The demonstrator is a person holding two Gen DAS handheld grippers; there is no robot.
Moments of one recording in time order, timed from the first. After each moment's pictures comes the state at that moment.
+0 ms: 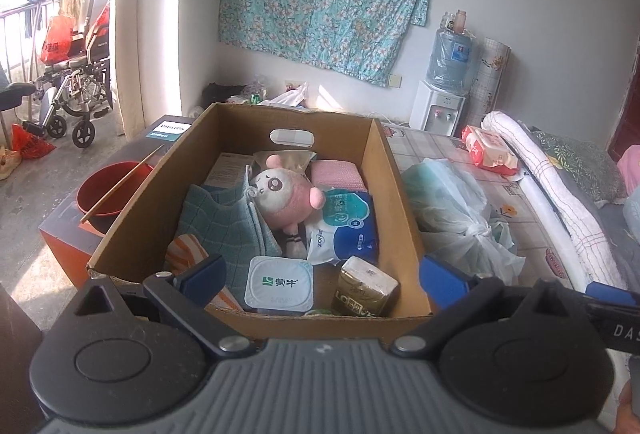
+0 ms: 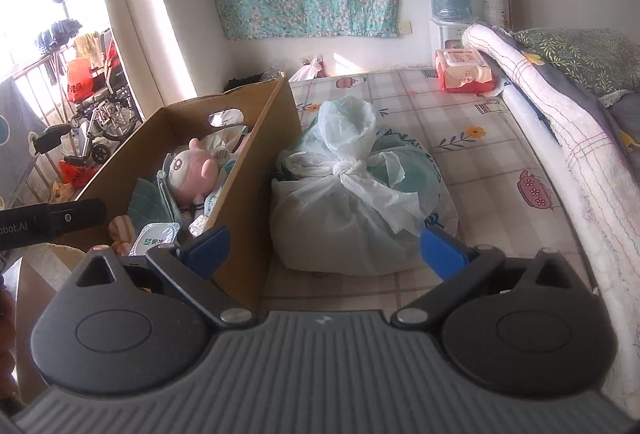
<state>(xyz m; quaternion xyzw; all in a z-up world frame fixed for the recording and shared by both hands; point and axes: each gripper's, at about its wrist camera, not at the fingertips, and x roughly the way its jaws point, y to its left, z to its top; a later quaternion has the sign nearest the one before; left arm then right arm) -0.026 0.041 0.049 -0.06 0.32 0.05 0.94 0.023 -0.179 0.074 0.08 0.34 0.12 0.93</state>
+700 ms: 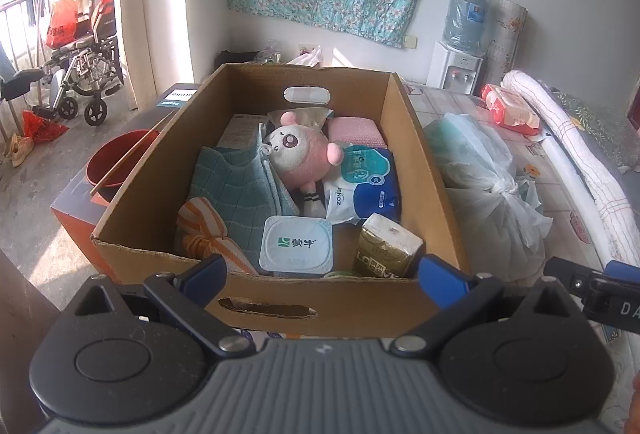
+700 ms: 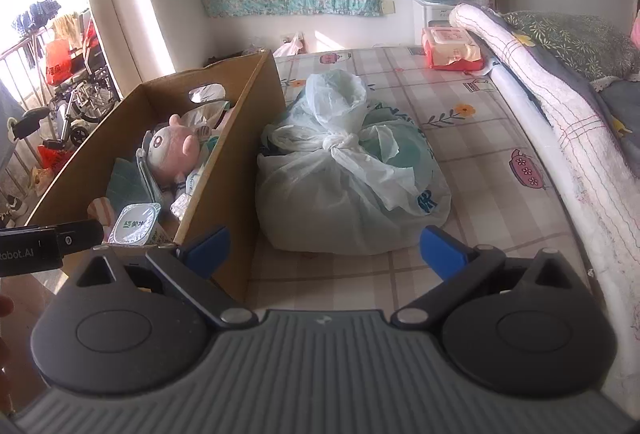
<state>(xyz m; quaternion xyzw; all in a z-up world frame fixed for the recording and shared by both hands) -0.019 0.042 0.032 -0.05 0.38 0.07 0.92 0.032 -0.161 0.064 0.06 0.37 0.09 0.92</state>
